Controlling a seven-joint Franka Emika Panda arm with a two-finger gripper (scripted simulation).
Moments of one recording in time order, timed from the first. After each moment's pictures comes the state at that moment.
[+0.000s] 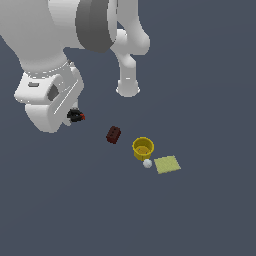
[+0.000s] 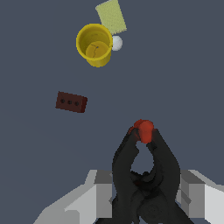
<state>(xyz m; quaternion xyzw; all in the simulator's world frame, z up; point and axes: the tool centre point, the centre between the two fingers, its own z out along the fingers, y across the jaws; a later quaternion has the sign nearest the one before) 0.023 -0.174 0.316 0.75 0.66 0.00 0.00</state>
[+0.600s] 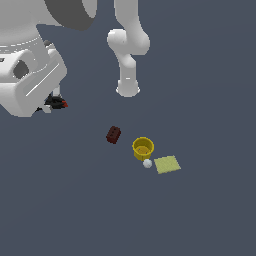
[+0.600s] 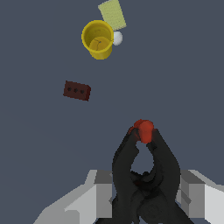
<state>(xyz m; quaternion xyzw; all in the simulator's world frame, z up) 0.012 -0.216 0.358 0.76 0.66 0.00 0.00</state>
